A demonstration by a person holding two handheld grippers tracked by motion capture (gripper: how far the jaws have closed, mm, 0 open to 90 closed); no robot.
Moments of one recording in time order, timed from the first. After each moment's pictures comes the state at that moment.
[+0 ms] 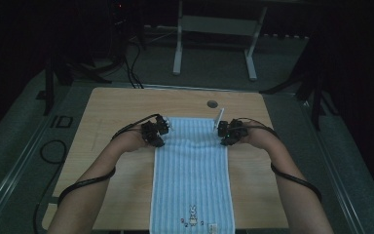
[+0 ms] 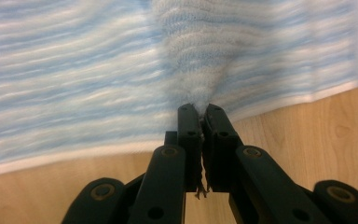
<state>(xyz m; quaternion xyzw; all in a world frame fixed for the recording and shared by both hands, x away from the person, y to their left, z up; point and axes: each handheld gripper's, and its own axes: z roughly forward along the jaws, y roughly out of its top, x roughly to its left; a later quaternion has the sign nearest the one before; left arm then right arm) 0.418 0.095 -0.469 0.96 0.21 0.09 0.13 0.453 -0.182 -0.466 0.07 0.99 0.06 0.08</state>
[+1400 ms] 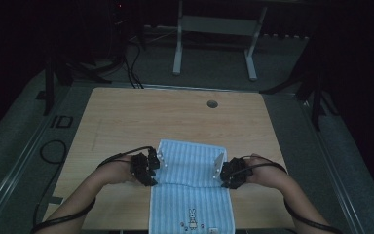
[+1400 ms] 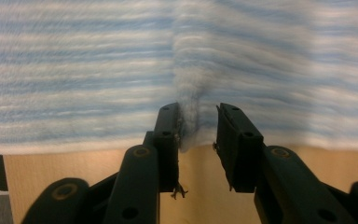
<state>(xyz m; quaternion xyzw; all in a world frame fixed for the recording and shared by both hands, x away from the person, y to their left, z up) 0.338 0.110 -0.485 0.98 0.17 0.02 0.13 0.333 -0.185 -0.479 -0.02 1.00 0.08 0.04</state>
